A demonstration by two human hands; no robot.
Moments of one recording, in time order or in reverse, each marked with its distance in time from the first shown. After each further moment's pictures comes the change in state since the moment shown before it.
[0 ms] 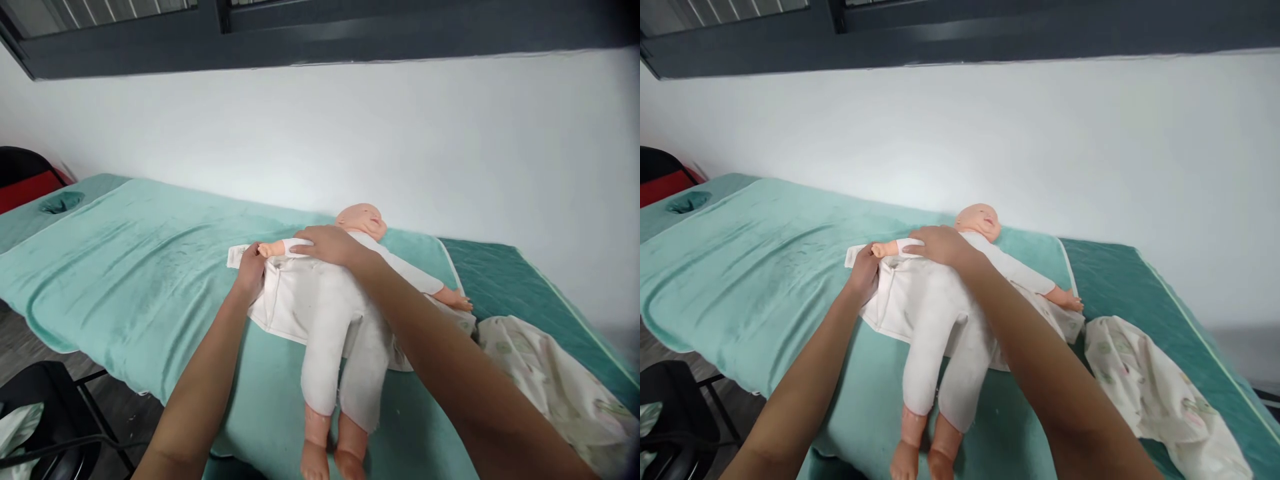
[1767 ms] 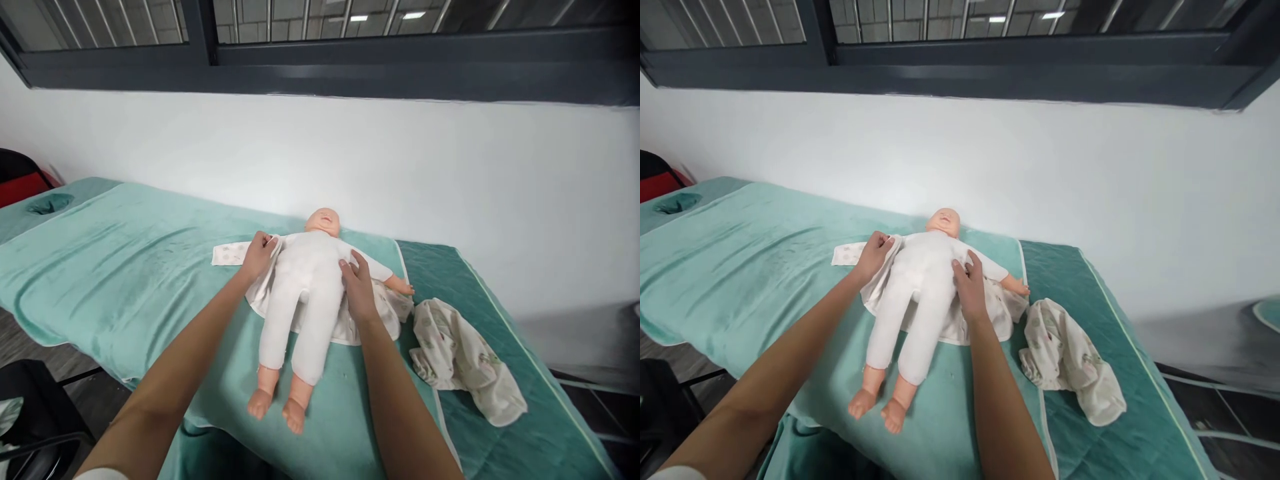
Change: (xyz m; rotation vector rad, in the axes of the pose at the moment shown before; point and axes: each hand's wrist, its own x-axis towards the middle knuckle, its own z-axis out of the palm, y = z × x) left_hand -0.013 0.040 0.054 0.293 -0.102 0.195; right_hand -0.138 0.041 0.079 0.722 0.666 0.545
